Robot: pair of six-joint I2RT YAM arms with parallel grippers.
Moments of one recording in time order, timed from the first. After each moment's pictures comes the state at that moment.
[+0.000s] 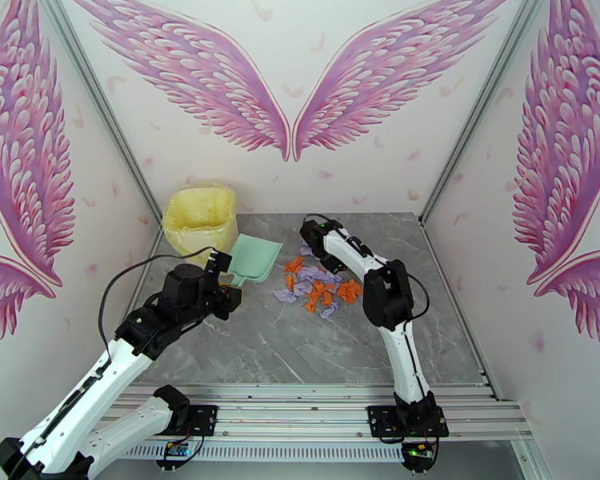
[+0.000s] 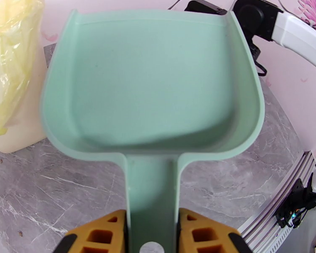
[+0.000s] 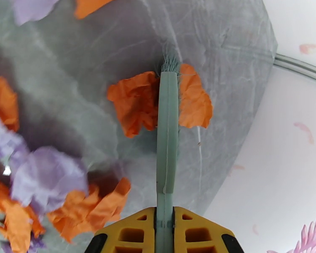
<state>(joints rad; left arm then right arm) -0.52 0.91 0.96 -0.66 0.09 -0.23 0.49 2.26 2.04 -1.32 0.67 -0.07</state>
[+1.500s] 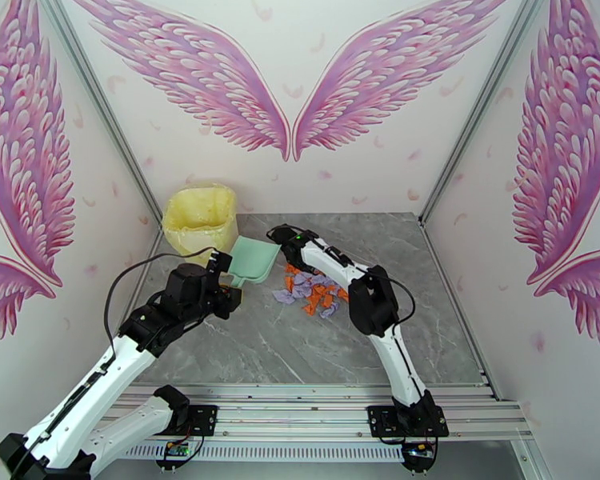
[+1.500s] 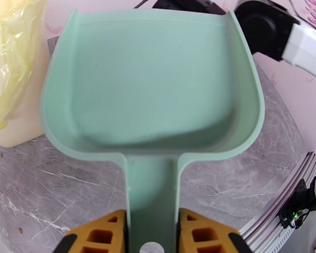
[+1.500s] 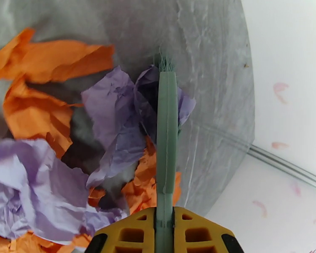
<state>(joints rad) -0.50 0.93 0.95 -0.66 0.09 -0.23 0.64 2.29 2.03 -1.05 0.68 -0.42</state>
